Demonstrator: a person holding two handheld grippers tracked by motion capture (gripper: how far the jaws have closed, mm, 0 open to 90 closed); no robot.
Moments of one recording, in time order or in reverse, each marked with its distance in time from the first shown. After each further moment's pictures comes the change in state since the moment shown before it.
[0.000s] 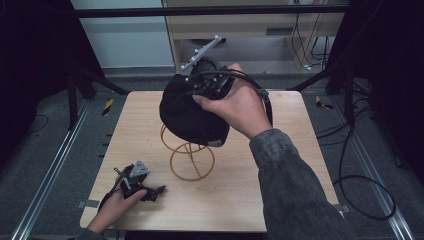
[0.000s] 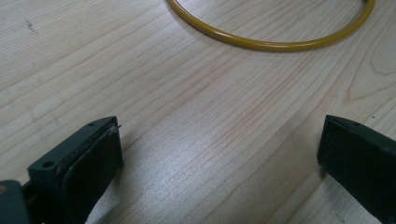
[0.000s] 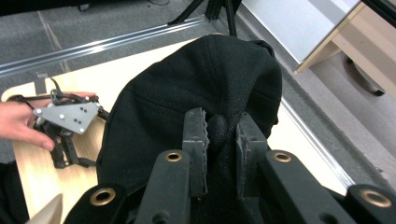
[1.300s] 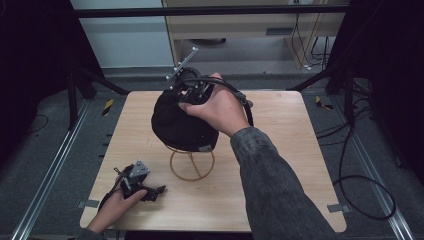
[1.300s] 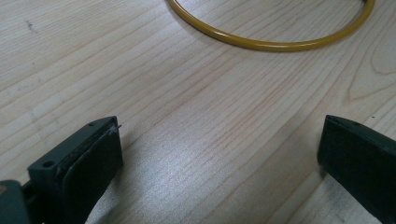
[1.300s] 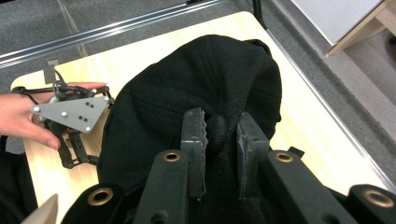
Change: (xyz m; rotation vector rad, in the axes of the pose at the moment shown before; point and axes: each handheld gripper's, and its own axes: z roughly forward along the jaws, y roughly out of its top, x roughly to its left) left arm 0.000 0.000 0.000 0.000 0.000 0.001; right arm 0.006 0.003 0.056 0.086 0.085 0.011
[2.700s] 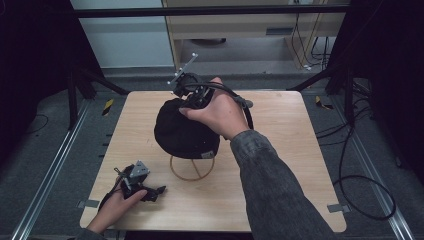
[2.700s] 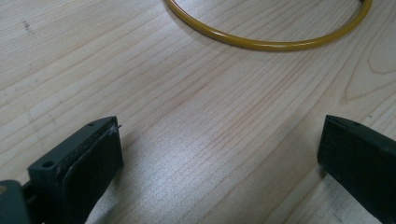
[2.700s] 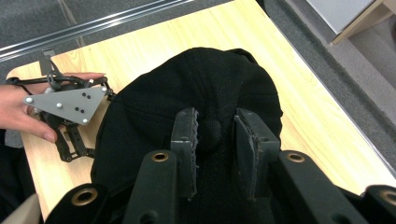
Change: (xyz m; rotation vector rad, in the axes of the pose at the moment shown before) left arm -0.001 0.000 0.000 0.003 -0.004 0.005; right arm 0.001 -0.008 0.009 0.034 0.002 0.015
